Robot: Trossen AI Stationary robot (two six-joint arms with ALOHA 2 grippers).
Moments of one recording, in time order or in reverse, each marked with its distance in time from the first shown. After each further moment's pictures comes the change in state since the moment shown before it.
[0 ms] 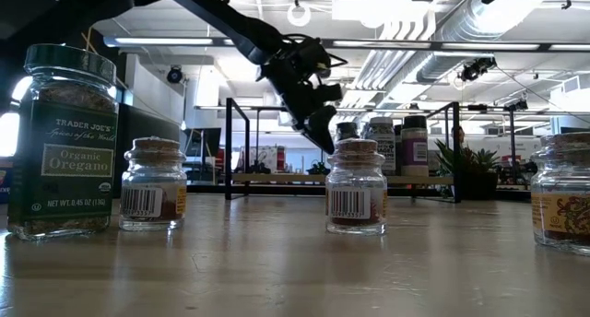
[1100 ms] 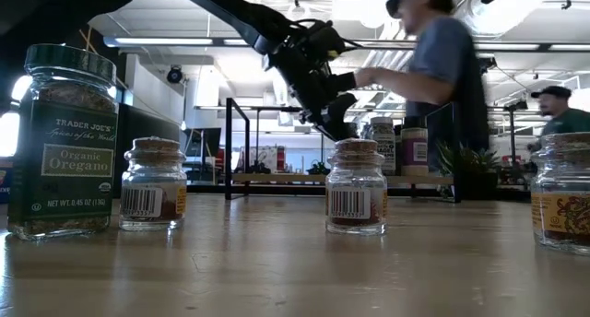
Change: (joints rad) left arm -0.102 -0.010 0.000 0.037 -0.079 -0.151; right arm 0.000 0.000 0.000 0.001 0.002 -0.019
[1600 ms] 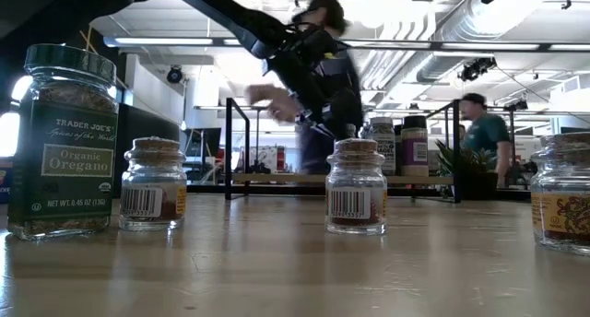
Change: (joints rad) left arm 0.039 0.000 0.000 0.061 0.041 -0.050; right arm 0.000 0.000 0.000 -0.001 0.000 0.000
